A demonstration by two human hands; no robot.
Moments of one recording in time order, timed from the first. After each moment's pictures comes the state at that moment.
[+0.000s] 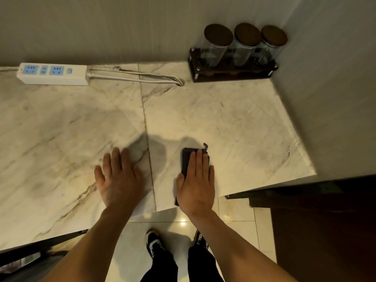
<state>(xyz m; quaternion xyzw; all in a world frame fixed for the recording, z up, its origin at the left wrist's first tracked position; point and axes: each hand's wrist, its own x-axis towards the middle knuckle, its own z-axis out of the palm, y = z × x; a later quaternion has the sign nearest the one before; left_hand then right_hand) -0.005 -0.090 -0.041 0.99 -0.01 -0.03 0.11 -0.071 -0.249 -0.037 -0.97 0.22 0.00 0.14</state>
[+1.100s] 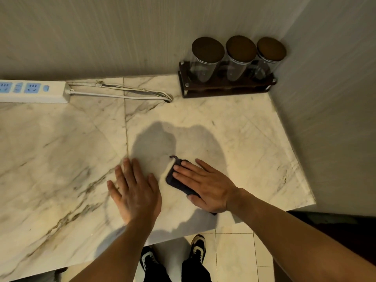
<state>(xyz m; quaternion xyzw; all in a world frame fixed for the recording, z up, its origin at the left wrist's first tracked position) 0.010 -0.195 -0.042 0.99 0.07 -0.07 0.12 -0.008 -0.404 -0.036 -0.95 -0.29 0.11 0.07</state>
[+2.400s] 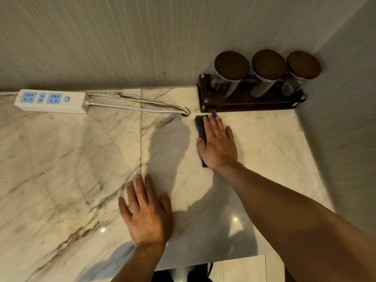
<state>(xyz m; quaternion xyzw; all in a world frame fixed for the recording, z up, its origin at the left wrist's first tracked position) 0.012 -0.195 -0.048 0.99 0.08 -0.04 0.10 0.140 -0.402 -0.035 -0.99 0.06 0.07 0.11</state>
